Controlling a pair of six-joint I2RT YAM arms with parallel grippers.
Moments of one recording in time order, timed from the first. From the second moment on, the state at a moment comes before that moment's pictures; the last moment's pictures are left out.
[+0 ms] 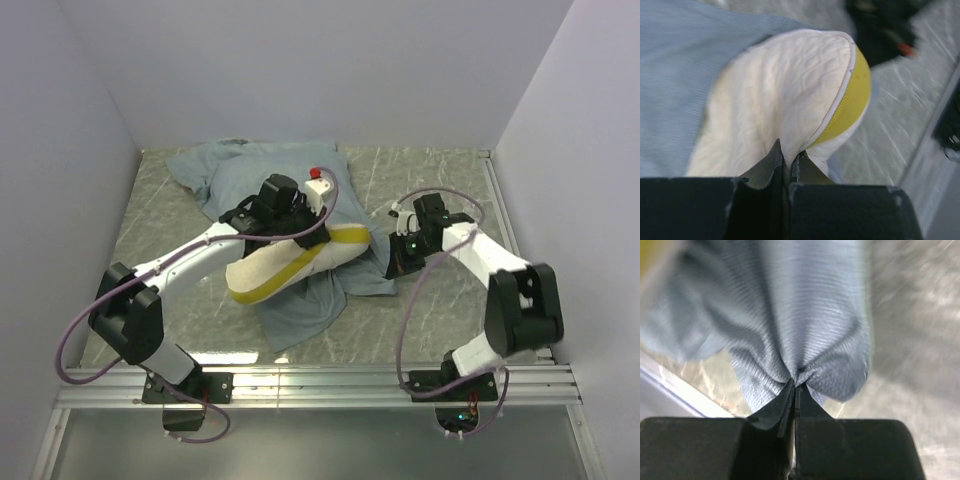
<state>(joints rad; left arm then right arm) -0.66 1.52 1.19 -0.27 0.41 -0.02 0.19 1.58 0.97 -0.70 -0.48 0.00</state>
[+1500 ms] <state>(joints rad) -0.73 1.51 1.00 -0.39 0.13 -0.28 0.44 1.58 1.02 -0.93 -0.81 -0.25</state>
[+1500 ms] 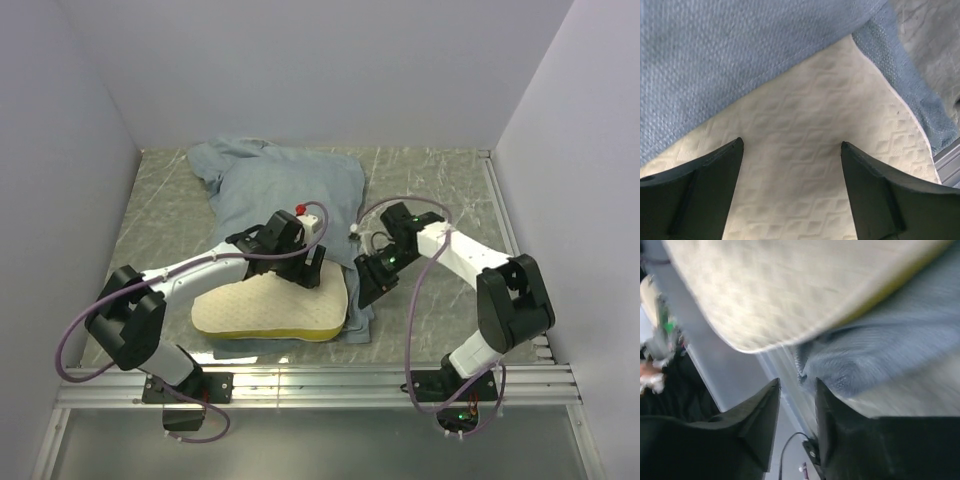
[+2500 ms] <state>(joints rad) -0.09 1.39 1.01 -0.54 0.17 -0.18 0.55 2.04 1.48 -0.59 -0.53 0.10</state>
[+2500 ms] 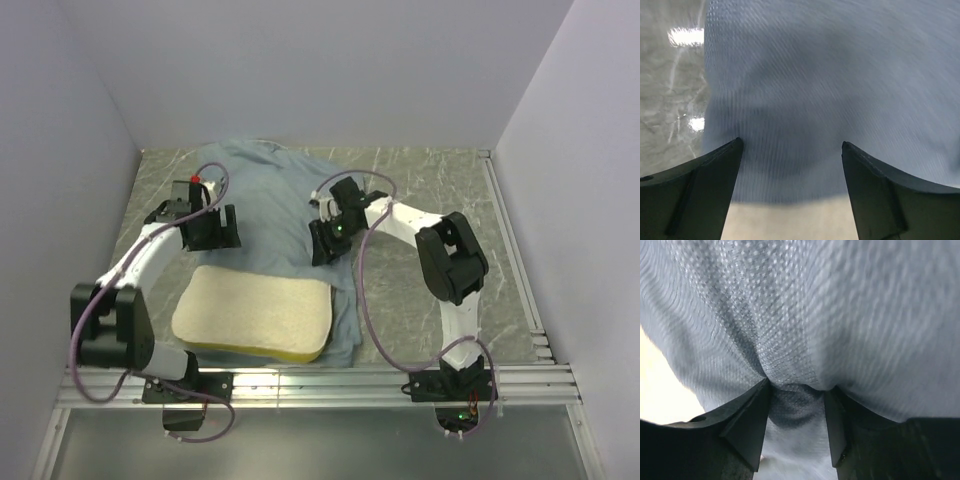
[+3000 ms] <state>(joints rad) -0.33 2.24 1.84 -0.53 0.38 -0.13 0.76 1.69 1.10 -0.66 -0.85 0.06</state>
